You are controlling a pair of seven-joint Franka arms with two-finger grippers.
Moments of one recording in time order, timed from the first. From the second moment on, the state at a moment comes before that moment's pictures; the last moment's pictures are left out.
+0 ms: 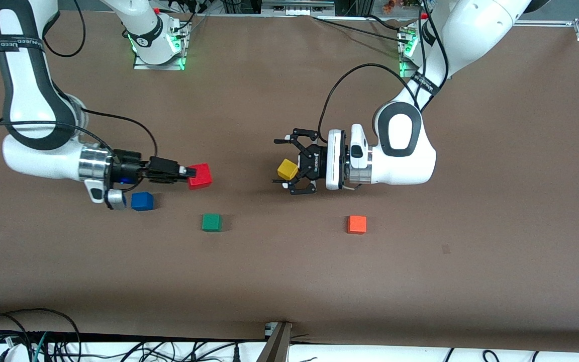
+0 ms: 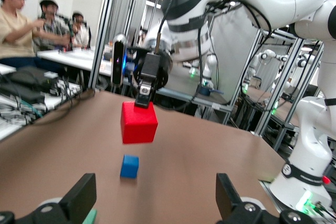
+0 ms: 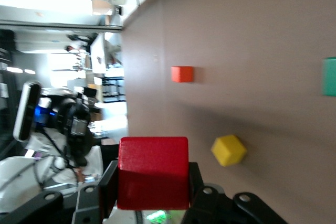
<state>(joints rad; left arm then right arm) -0.10 0.61 -0.49 -1.57 -1.39 2.19 1.77 0.12 0.34 -0.05 -1.83 1.19 1.86 -0.50</state>
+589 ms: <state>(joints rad) -0.06 0.56 -0.48 -1.57 -0.89 2.13 1.30 0.12 0.15 -0.10 -1.84 0.50 1.86 -0.31</state>
